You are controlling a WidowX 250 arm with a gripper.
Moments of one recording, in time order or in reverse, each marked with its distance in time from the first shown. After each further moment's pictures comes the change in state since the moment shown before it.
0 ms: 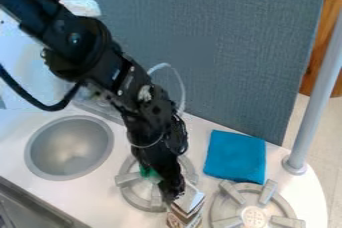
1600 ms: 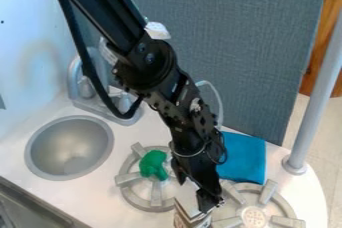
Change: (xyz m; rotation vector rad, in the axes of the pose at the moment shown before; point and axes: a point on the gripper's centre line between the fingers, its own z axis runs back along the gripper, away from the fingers) arm 0.033 -0.023 -0.041 -0.073 0.053 0.011
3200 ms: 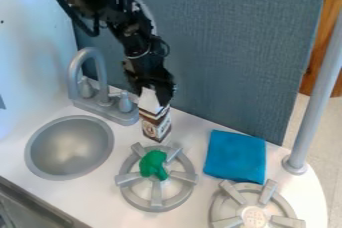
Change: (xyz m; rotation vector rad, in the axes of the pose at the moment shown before) arm 0.041 0.177 0.037 0.064 -0.114 0.406
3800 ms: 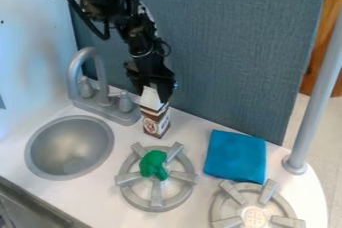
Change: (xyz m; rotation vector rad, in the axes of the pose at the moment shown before) arm 0.021 0.019 -0.026 0.012 0.033 0.055
